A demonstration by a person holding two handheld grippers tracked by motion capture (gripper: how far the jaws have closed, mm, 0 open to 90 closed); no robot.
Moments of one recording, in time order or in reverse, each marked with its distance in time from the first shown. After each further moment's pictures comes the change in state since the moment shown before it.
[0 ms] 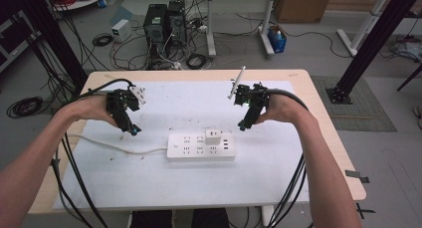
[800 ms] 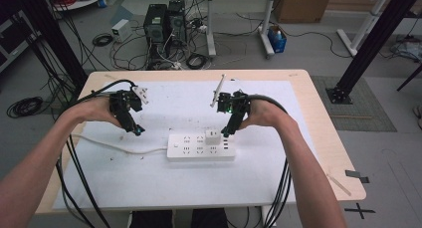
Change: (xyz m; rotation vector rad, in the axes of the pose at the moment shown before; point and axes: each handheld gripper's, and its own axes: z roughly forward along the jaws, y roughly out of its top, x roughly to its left) left arm -0.002 0.003 0.004 -0.030 0.001 -0.023; right arm 0.016 0.032 0.025 -0.052 0.098 -0.083
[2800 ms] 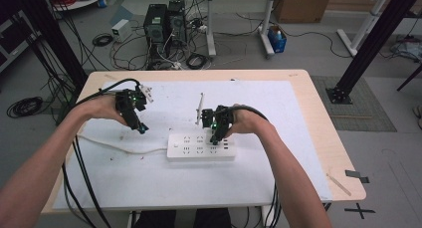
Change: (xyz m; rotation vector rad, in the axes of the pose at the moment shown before) left arm 0.011 0.009 0.013 0.033 -0.008 -0.016; right arm 0.015 0.026 0.066 0.073 0.136 -0.176
